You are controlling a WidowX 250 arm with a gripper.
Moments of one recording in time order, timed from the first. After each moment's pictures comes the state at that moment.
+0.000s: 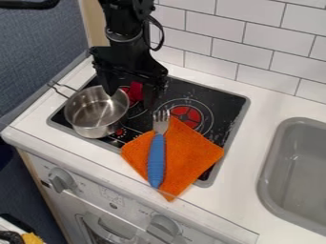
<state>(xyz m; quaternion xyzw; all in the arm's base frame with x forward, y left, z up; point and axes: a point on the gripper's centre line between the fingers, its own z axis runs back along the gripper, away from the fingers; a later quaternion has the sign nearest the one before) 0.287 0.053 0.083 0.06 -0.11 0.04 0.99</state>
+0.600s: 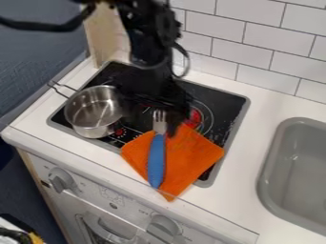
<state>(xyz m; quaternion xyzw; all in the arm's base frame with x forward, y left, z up) 0.264 -0.003 0.072 0.03 -0.09 0.03 1.00</state>
